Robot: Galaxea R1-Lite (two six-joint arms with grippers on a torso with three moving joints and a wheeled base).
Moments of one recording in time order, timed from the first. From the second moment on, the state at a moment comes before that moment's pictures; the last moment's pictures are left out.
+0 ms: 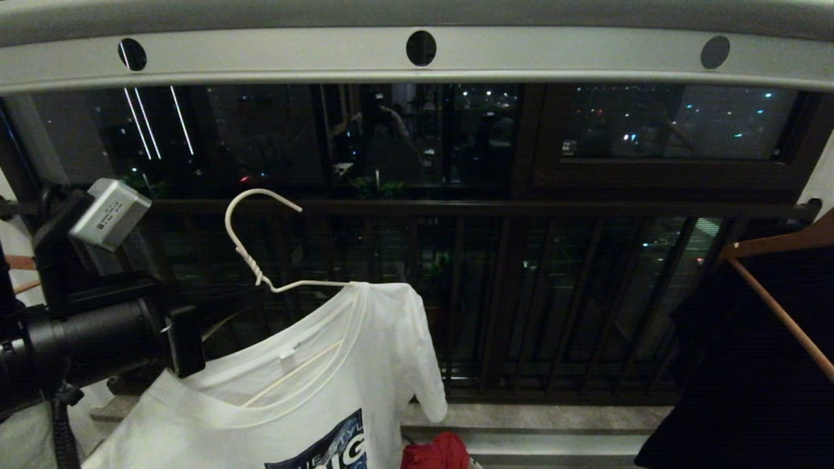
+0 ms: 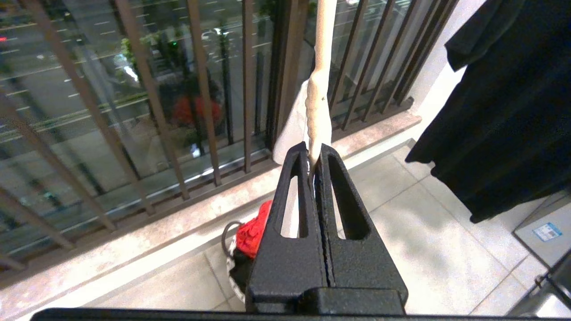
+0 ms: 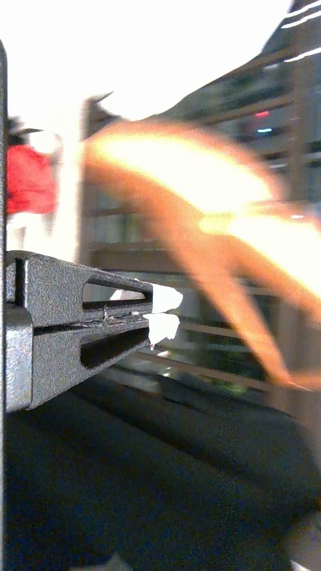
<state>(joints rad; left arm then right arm) -0.29 1.20 -0.65 -0.36 -0.35 -0.06 0.01 0.04 -0.22 0.08 -0.02 -0.04</state>
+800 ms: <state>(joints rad) -0.38 1.39 -0.67 -0.50 -0.34 -0.08 0.04 0.79 -1.29 0.43 0.21 -0.02</state>
